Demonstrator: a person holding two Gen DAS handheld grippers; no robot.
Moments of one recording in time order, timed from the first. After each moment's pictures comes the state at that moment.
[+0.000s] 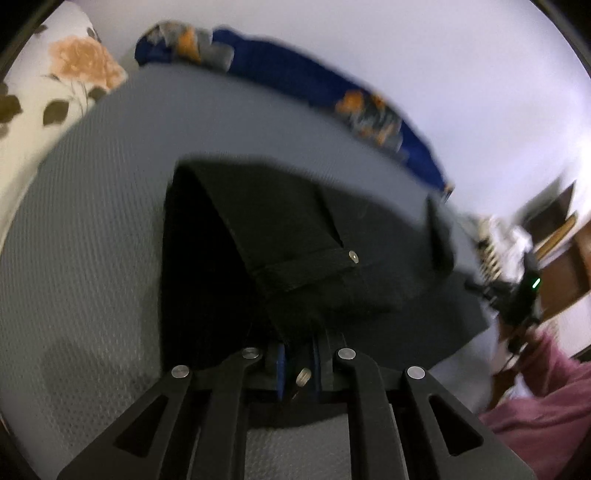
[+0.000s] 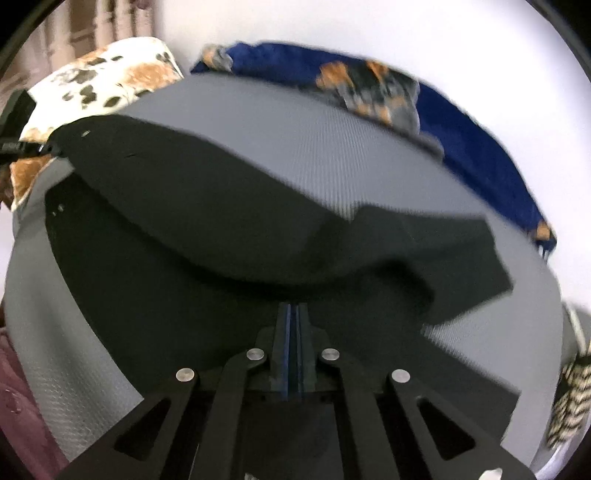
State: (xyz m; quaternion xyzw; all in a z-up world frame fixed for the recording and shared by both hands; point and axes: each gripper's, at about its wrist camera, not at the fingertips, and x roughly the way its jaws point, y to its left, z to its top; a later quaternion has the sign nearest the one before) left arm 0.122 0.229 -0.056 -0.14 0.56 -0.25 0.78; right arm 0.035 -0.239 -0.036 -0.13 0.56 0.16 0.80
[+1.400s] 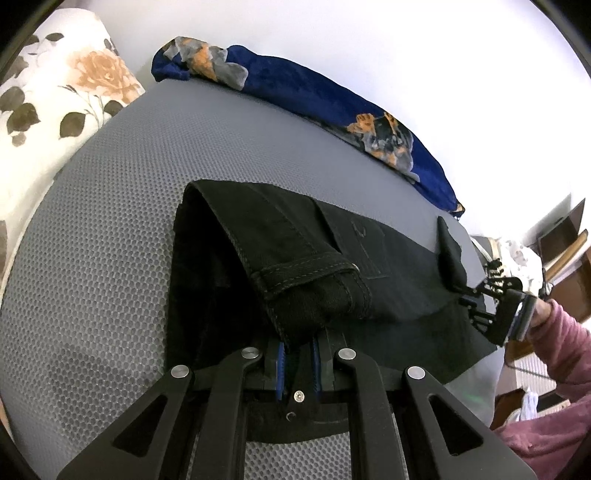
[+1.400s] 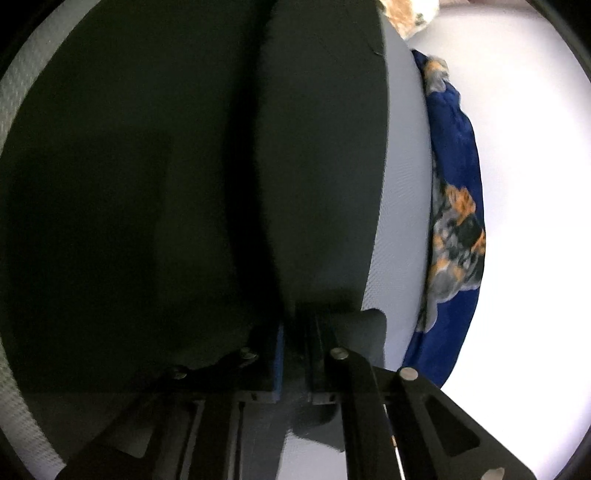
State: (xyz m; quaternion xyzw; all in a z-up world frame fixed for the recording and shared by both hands) left arm 0.121 0.237 -0.031 -0.17 0.53 -0.20 0.81; right arm 0.016 -0.176 -0.084 -0.63 0.39 0.28 0.61
